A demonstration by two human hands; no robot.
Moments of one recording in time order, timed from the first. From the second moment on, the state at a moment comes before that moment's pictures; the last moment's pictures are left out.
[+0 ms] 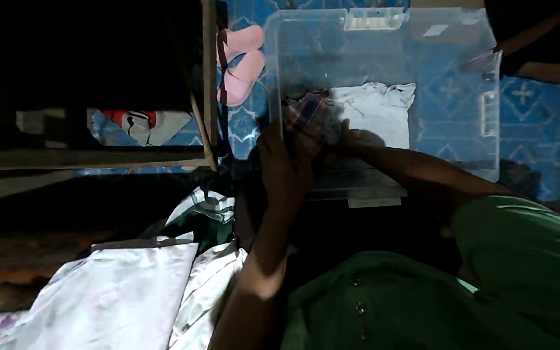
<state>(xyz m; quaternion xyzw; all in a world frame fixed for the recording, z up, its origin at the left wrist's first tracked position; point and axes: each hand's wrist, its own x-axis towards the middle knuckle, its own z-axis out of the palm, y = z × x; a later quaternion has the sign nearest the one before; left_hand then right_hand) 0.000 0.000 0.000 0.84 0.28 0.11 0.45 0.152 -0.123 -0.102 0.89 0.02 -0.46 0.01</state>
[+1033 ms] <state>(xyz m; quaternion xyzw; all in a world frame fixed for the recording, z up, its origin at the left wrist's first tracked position) -0.001 0.011 -0.001 0.83 0.26 0.13 0.47 0.232 -0.235 -0.110 0.92 -0.01 -0.35 -0.15</state>
